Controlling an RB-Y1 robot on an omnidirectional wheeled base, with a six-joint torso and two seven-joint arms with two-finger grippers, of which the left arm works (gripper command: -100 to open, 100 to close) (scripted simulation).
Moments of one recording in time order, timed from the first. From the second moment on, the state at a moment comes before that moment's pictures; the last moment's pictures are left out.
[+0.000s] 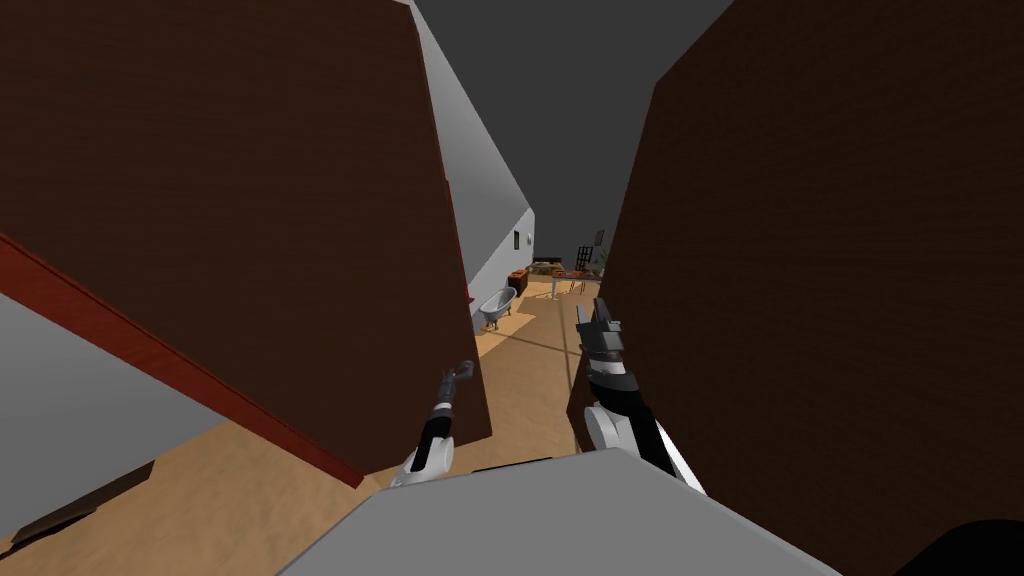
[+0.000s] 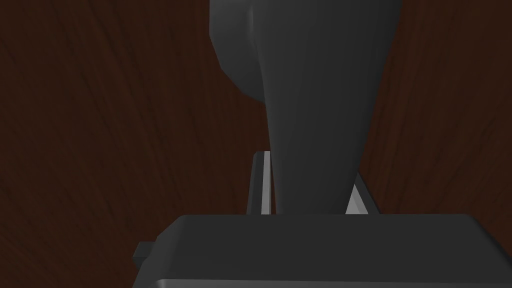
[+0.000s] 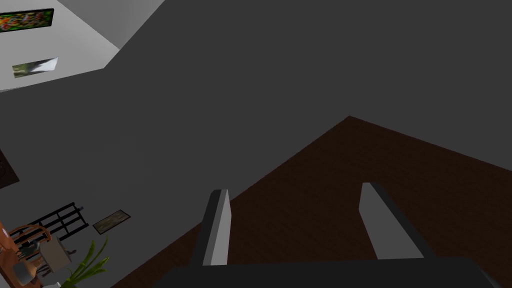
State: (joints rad) arm -0.18 0.09 0.02 -0.58 0.24 -0.80 -0.09
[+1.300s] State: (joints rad) arm -0.20 0.07 0.13 -0.57 0.31 -0.83 -0.19
